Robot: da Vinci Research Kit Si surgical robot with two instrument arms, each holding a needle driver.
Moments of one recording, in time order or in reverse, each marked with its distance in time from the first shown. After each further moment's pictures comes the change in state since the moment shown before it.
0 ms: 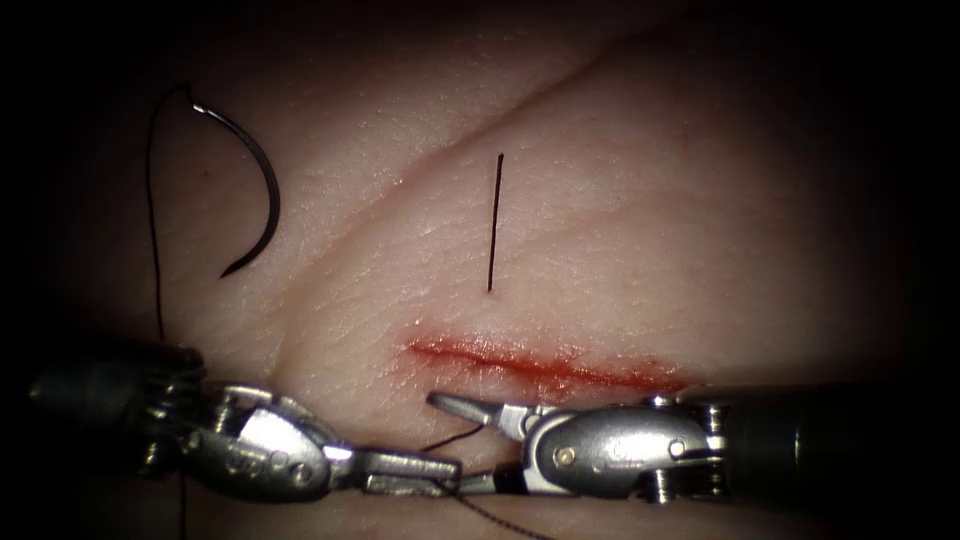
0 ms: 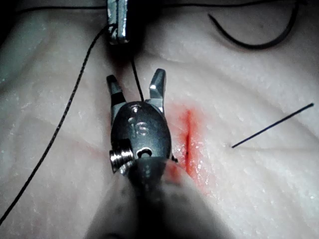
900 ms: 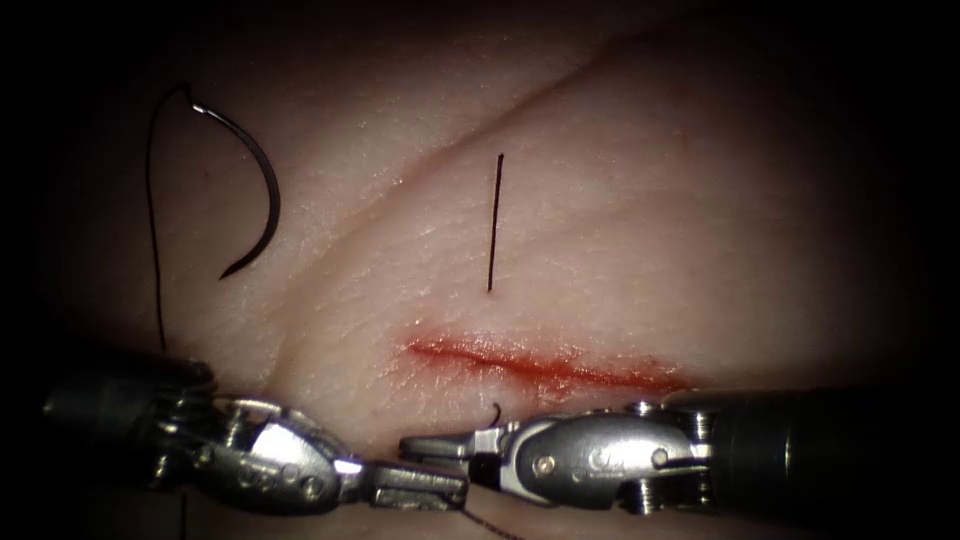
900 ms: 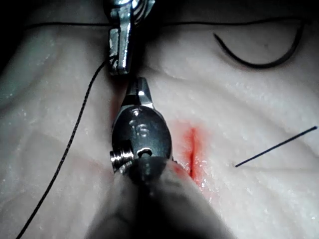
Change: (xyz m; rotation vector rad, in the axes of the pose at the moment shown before) right arm 0.001 0.000 0.000 -0.023 -0.050 -0.015; left arm 0.000 0.001 0.001 -0.030 -0.032 0.008
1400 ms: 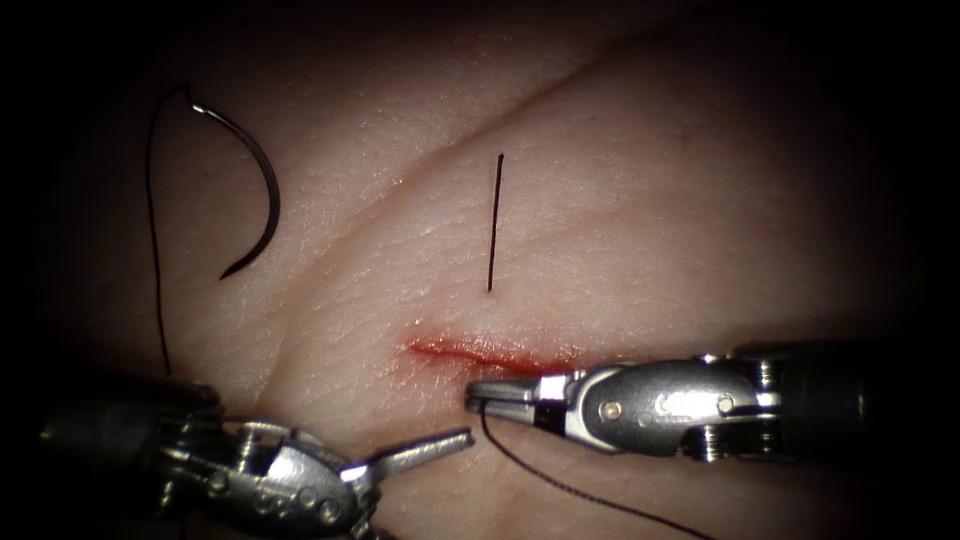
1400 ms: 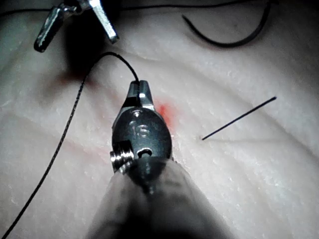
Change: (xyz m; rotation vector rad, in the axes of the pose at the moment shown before) right arm 0.000 0.005 -0.005 -0.086 -0.022 0.067; left arm 0.002 0.000 0.001 0.162 -0.114 -0.110
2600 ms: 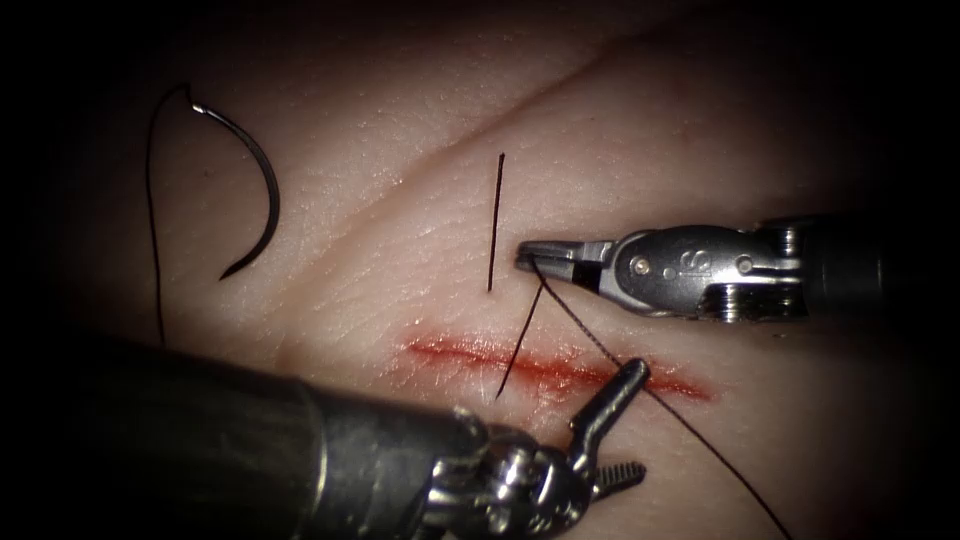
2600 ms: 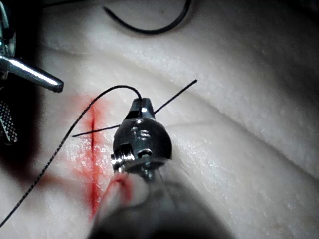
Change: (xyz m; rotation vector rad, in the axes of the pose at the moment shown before) right arm -0.004 0.009 0.000 -0.073 -0.161 0.056; left arm 0.003 -0.003 0.011 0.522 -0.402 0.482
